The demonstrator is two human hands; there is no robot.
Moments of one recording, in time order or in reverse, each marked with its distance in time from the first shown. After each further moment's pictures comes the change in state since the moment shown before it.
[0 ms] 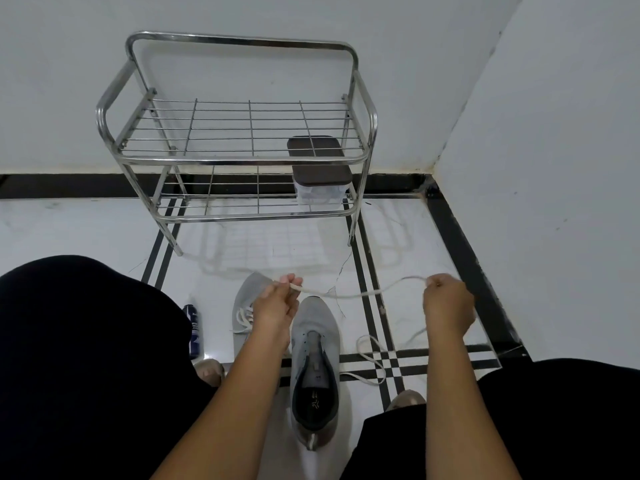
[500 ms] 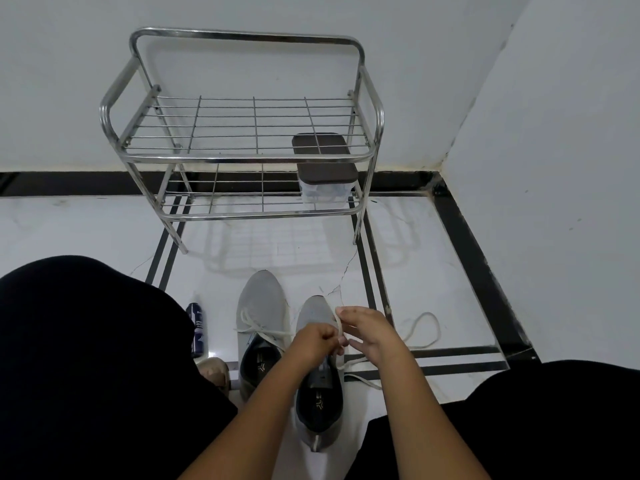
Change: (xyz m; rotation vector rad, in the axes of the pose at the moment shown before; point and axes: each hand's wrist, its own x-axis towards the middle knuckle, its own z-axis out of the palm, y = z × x) left_hand 0.000 -0.059 -0.010 1.043 -0.468 0.052; right_hand -0.059 -0.010 0.082 0.657 -0.921 0.307
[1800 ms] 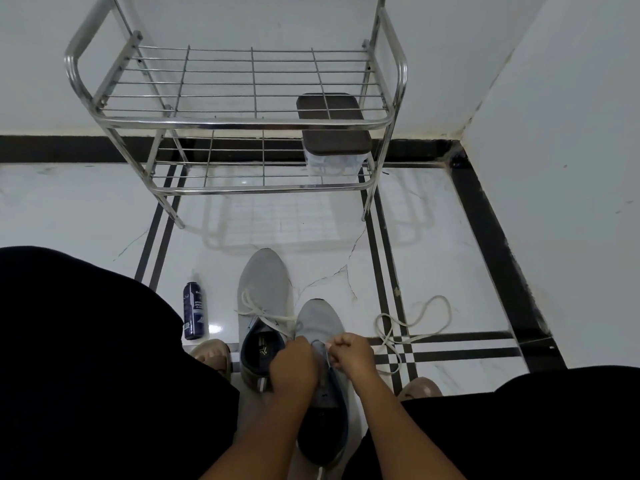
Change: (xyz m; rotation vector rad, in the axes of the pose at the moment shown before) left_hand 0.000 -0.068 0.027 0.710 0.342 -0.272; right_hand 0.049 0.101 0.024 -0.313 0.153 0.017
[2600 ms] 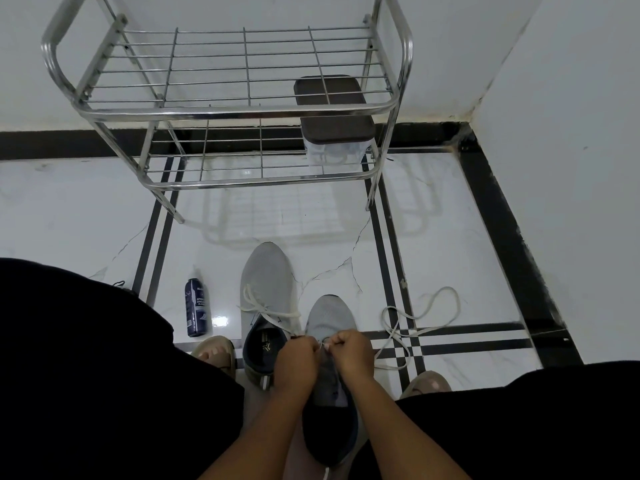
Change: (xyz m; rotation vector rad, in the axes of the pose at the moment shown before) left_hand 0.007 -0.010 0.000 -0.120 -0.005 0.107; right_hand 0.003 0.002 0.018 -0.372 0.142 -0.133
